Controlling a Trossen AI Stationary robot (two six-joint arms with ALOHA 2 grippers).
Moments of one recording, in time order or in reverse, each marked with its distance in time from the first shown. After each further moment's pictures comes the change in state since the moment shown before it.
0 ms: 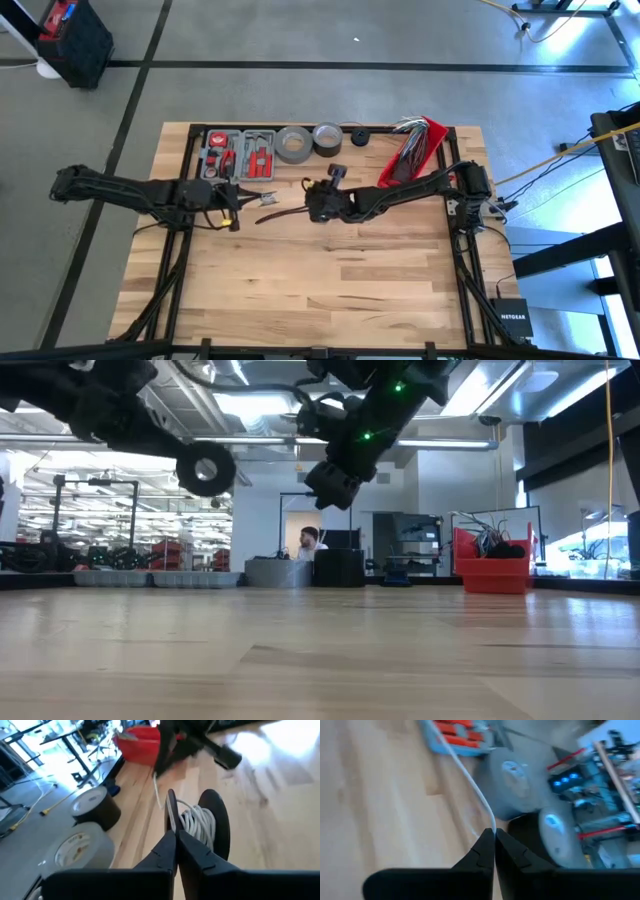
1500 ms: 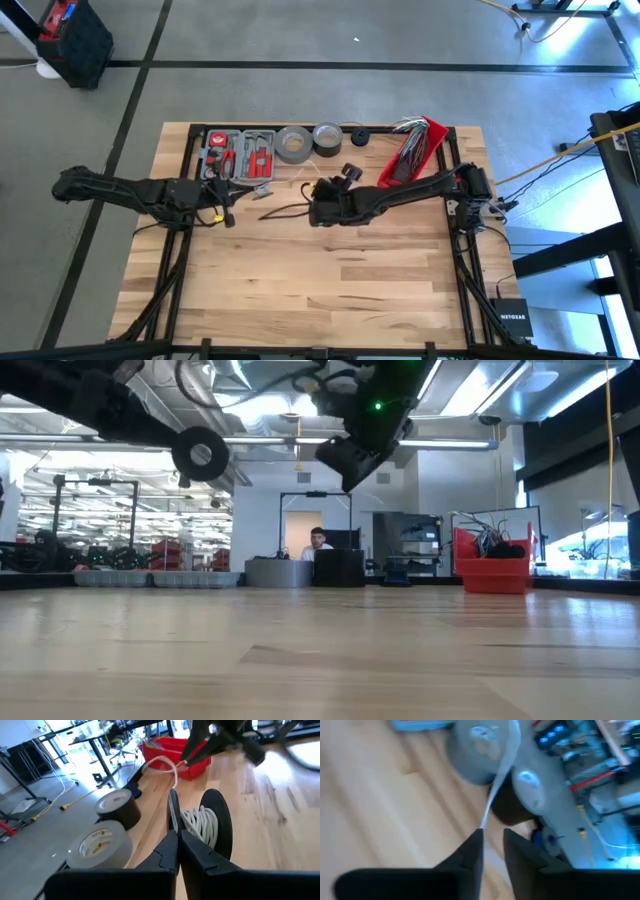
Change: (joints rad) left arm -0.041 -0.123 0.000 -0.059 -0.132 -0.075; right arm 0.050 0.007 0.179 -0.501 0.107 0.451
